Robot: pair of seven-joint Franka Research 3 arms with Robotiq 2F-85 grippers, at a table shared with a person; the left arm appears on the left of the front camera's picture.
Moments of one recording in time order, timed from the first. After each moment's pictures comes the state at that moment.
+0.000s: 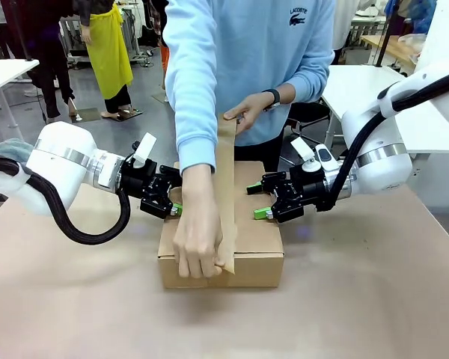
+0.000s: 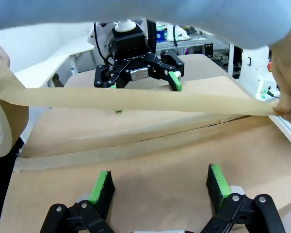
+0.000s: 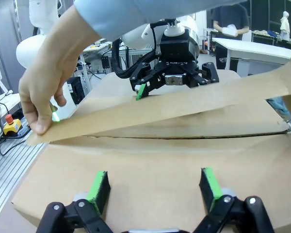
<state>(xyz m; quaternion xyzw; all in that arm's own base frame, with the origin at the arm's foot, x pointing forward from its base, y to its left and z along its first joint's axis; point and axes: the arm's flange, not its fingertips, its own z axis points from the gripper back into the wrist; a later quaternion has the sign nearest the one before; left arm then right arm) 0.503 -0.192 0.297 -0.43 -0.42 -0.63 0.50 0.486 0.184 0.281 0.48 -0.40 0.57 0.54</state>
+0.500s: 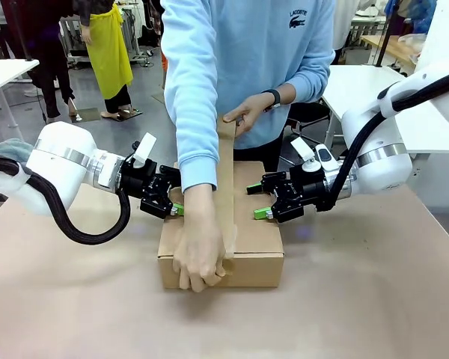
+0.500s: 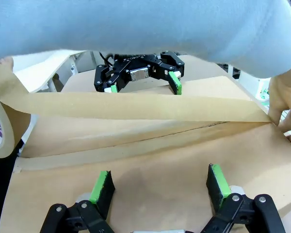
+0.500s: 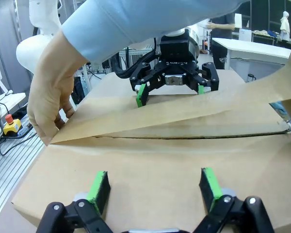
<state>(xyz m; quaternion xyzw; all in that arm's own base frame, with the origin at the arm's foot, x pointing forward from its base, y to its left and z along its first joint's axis) 0.504 -0.192 0.297 -0.43 -0.42 -0.63 0.50 0.486 0.184 0.281 0.48 -0.40 0.57 0.54</state>
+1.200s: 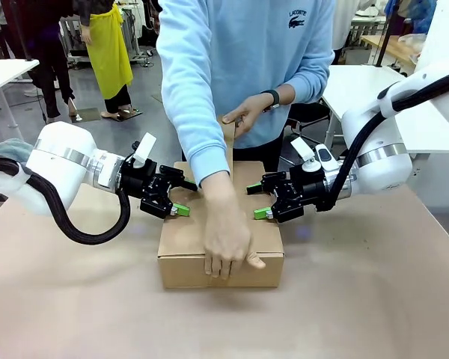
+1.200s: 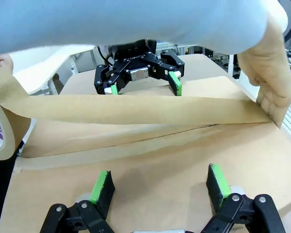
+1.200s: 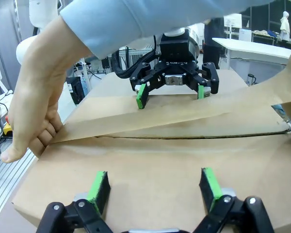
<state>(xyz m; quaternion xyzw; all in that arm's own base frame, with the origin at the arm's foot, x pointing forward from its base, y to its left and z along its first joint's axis) 0.504 -0.191 0.297 -0.43 -0.42 -0.63 0.50 0.486 0.184 0.282 0.48 -0.40 0.57 0.54</state>
